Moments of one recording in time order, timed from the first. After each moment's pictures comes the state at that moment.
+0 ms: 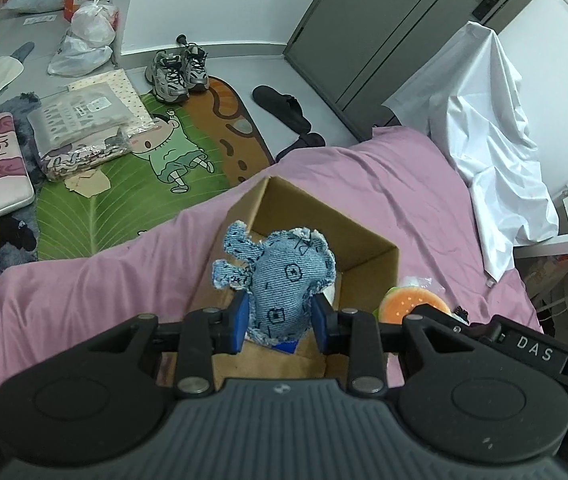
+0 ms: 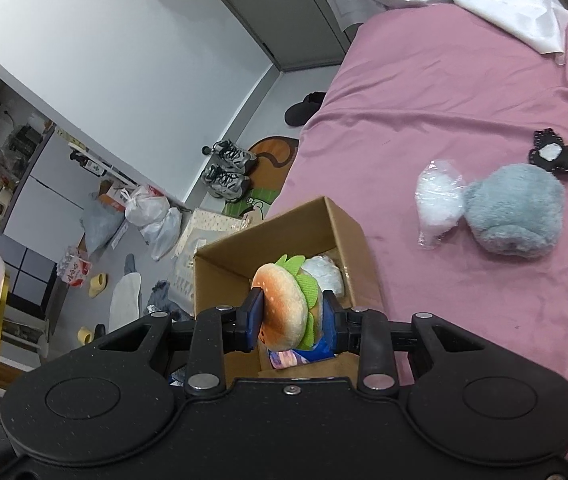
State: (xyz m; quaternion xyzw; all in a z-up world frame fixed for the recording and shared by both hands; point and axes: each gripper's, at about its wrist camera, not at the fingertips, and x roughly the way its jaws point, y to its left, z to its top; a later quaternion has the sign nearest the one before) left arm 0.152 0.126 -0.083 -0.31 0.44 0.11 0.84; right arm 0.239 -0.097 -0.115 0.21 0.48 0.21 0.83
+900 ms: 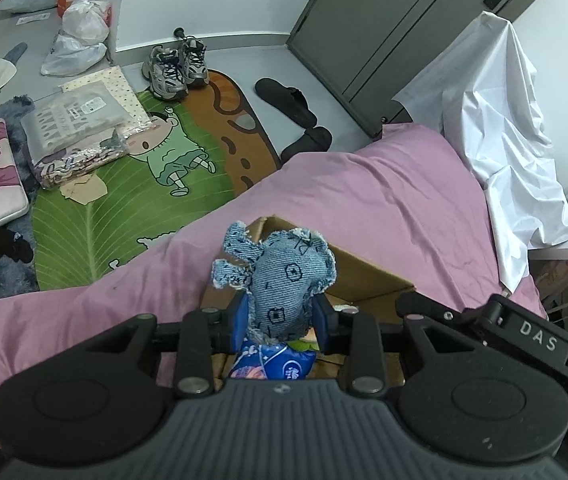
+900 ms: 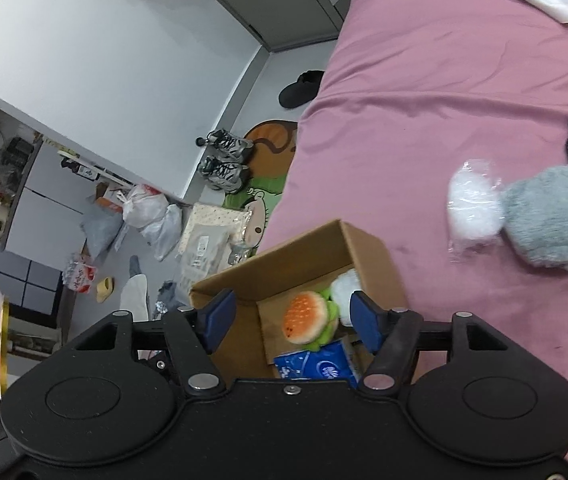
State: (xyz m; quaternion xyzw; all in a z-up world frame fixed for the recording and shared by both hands) left arm 0.201 0.140 -0.094 -0.29 0.46 0.11 0.83; right arm 0.277 -0.084 -0.129 0.24 0.52 0.20 0.80
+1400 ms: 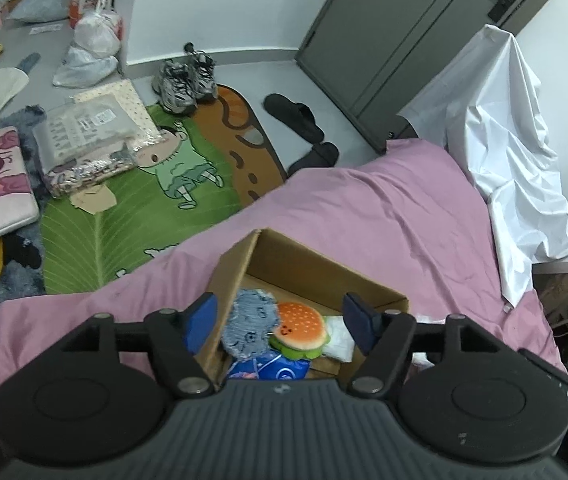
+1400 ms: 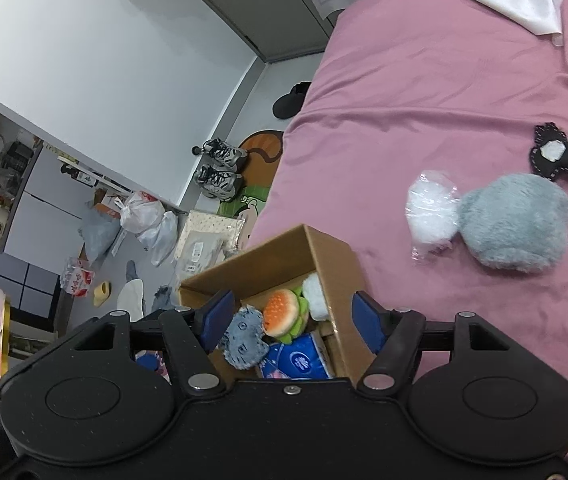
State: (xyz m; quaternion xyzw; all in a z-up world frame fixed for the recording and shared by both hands) left arm 0.197 0.133 -0.080 -0.29 0.44 0.14 0.84; right arm 0.267 -0.114 -0.120 0.24 0.51 0.19 0.81
